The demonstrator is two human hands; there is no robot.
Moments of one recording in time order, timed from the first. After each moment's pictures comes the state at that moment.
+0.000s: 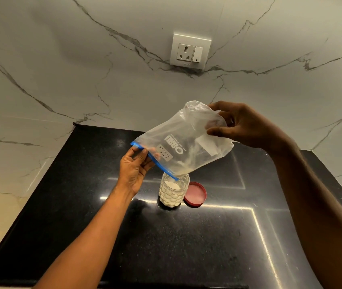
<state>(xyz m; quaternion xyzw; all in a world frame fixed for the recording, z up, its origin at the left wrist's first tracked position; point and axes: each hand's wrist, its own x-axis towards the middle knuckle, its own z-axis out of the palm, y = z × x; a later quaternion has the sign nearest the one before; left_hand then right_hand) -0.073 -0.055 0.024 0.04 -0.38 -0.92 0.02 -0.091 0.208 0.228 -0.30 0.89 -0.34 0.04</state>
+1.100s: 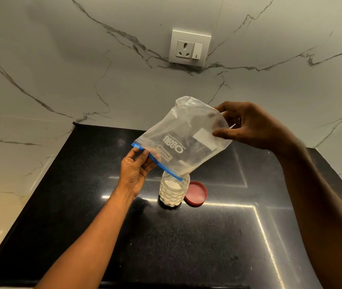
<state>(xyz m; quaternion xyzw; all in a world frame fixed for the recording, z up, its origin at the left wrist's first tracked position) -0.075 -0.051 0.015 0.04 -0.37 -0.93 0.01 -0.088 0.220 0.227 -0.29 0.90 -0.32 0.01</state>
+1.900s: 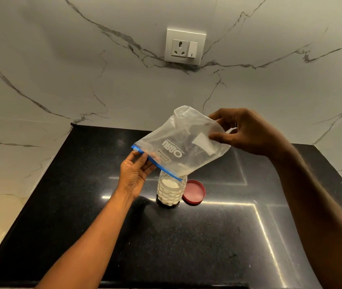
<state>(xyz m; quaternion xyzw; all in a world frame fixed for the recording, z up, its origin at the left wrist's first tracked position) -0.071 -0.045 0.008 0.06 -0.39 -0.92 0.00 -0.075 0.223 0.218 -0.28 0.91 -0.30 -0.01</state>
